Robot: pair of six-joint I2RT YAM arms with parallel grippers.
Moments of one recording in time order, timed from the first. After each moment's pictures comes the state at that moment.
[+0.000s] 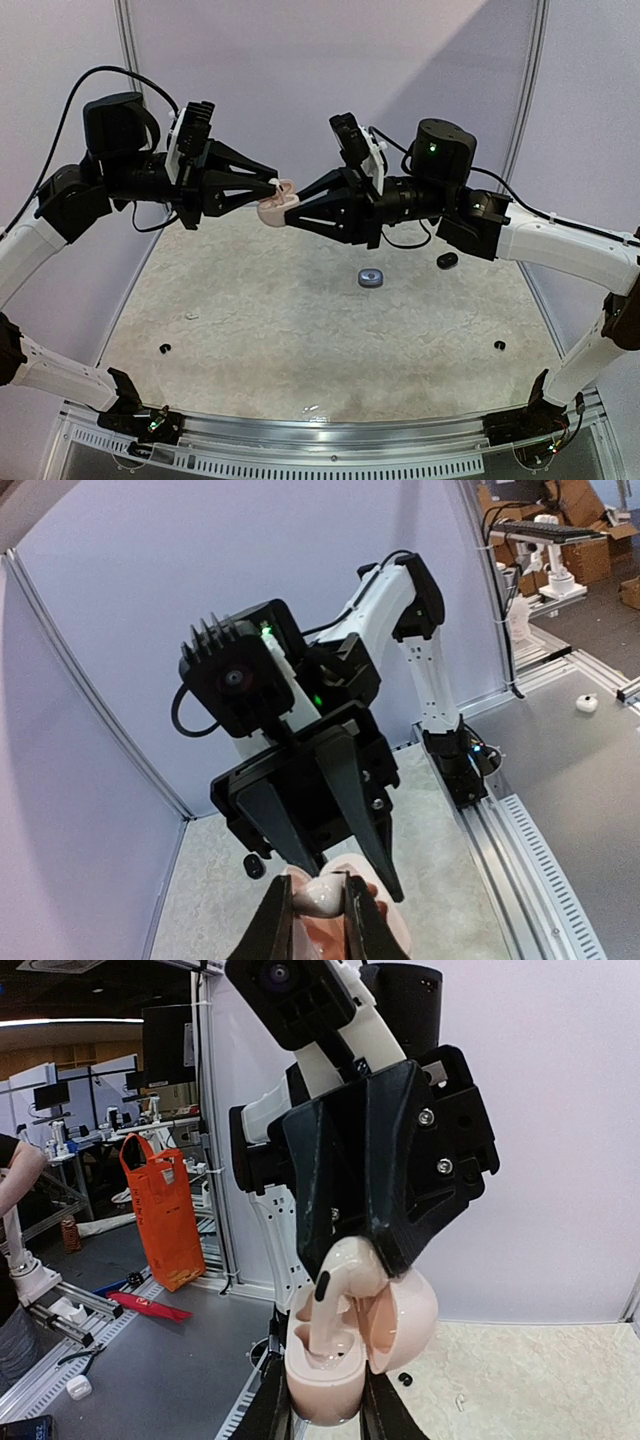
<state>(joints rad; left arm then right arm) -0.81 1.19 1.46 -0.39 0.75 0.49 0.98 1.56 1.43 0.24 -0.83 0.13</state>
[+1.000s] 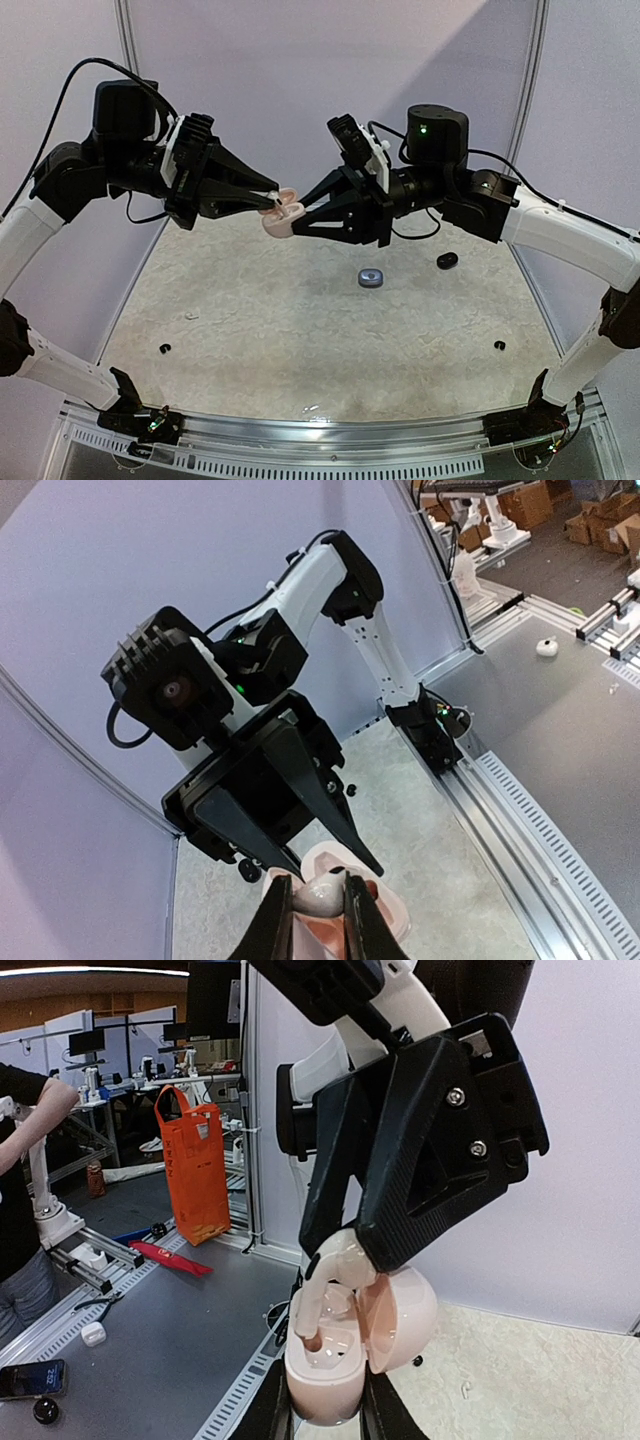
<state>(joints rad) -0.83 1.27 1.64 -0.66 0.84 0.75 0.97 1.58 1.57 -0.04 -0.97 -0.07</state>
